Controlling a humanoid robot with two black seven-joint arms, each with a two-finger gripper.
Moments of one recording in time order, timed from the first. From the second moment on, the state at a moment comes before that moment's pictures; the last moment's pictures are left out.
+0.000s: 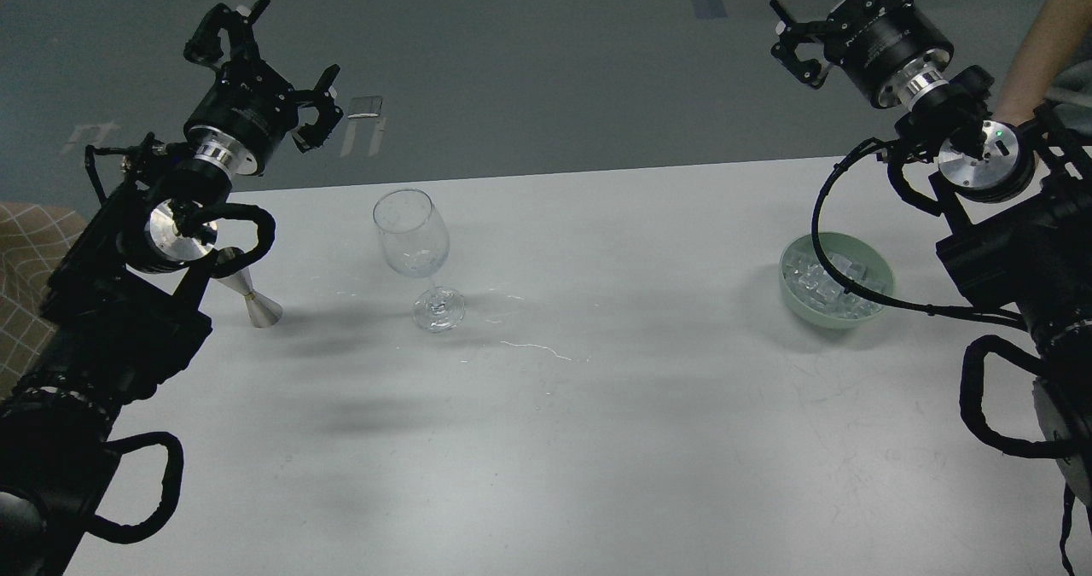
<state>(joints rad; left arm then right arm) -0.82 0.26 -1.21 -0.60 0.32 -0.42 -0.07 0.92 -0.14 1.41 0.52 -0.36 0.47 -0.08</state>
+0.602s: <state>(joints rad) -0.85 0.29 -1.21 -0.58 0.33 -0.44 -0.07 0.93 -0.13 1.41 0.51 -0.36 0.47 -0.08</state>
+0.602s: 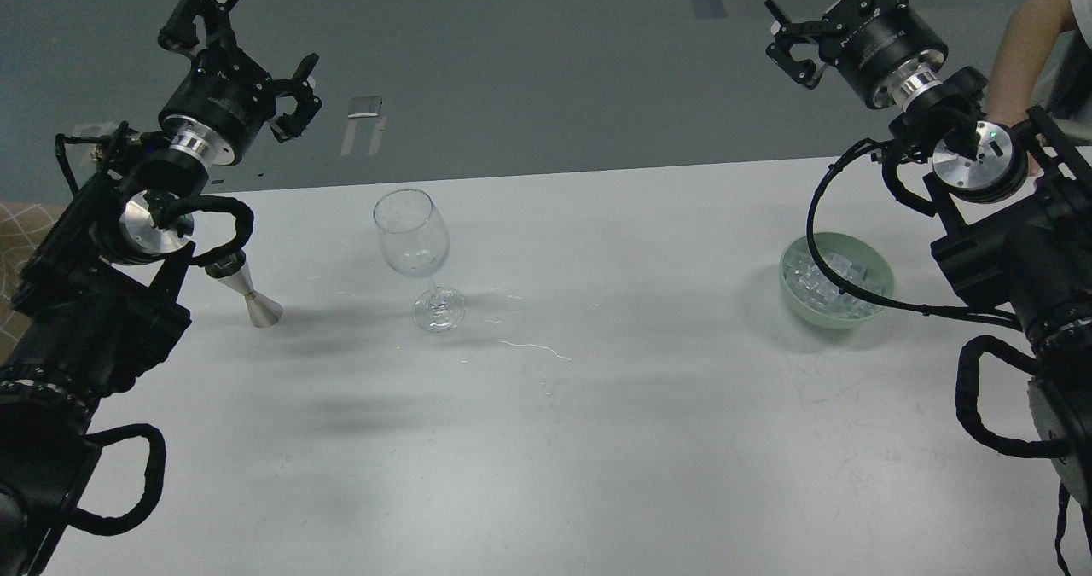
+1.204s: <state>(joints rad) -0.87 0.28 -1.21 -0.58 0.31 -0.43 -0.07 0.97 -0.16 1.40 0.50 -0.36 0.47 -0.07</state>
